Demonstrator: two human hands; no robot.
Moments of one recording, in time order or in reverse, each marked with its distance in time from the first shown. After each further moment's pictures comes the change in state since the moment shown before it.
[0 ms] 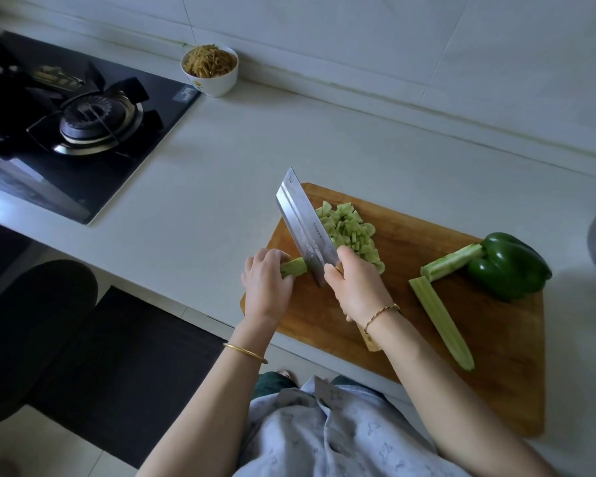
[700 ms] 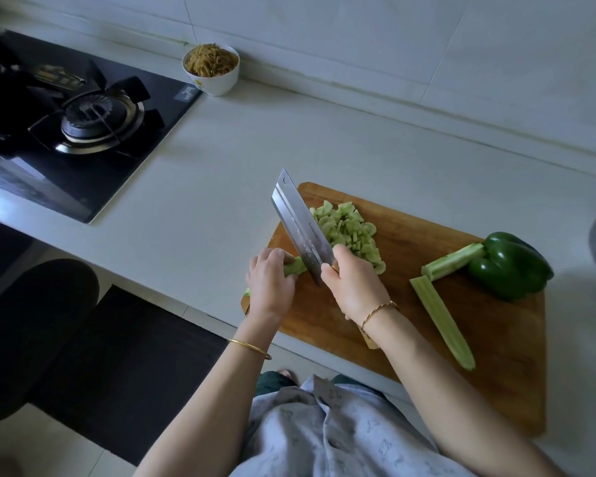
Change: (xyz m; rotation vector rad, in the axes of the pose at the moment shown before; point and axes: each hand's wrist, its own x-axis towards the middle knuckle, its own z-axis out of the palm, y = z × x) left_hand 0.002 0.002 0.004 -0.010 -0.030 -0.022; right_hand 0.001 -0.005 0.000 -0.079 -0.007 -0.032
